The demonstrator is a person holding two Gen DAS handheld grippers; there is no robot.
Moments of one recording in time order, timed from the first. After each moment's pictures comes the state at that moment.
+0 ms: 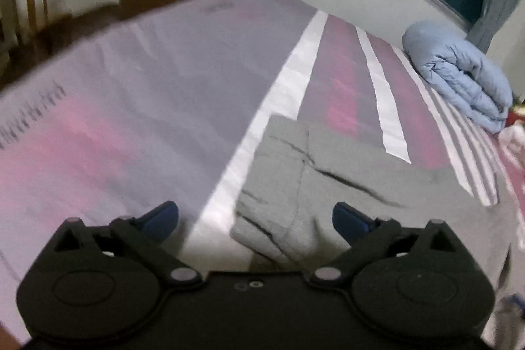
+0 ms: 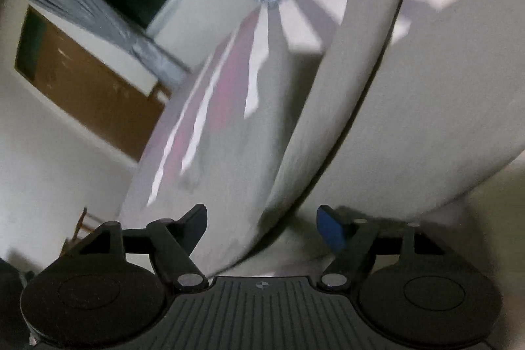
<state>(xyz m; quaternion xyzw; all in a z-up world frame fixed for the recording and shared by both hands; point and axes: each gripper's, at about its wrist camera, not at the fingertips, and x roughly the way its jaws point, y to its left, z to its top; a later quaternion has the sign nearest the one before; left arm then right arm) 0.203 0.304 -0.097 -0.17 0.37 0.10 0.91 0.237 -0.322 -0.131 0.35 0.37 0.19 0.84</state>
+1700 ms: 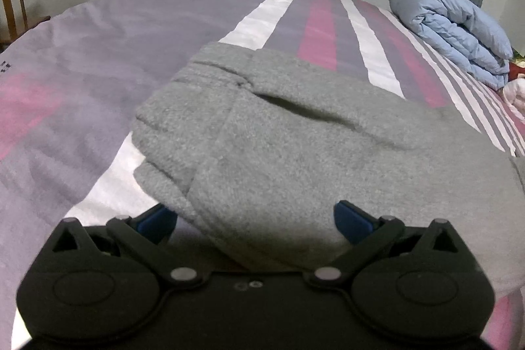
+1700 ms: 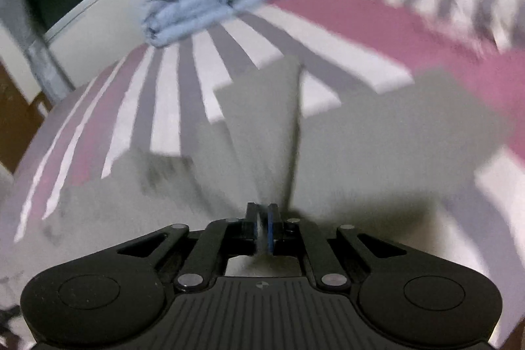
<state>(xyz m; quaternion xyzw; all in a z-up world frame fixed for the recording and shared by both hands) 0.234 0.241 -0.166 -0.14 0.40 0.08 0.90 0.265 -0.359 -0.087 0.18 0.38 -0.03 0.91</state>
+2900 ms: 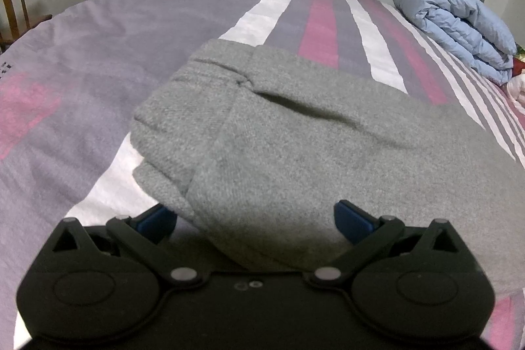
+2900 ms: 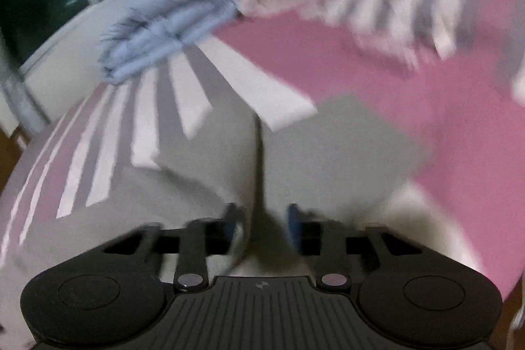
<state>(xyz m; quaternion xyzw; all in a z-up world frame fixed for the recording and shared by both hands) 0.240 0.239 -0.165 -0.13 0.41 0.09 0.90 0.253 -0.486 -0.085 0.20 0.35 -0.07 0.91</state>
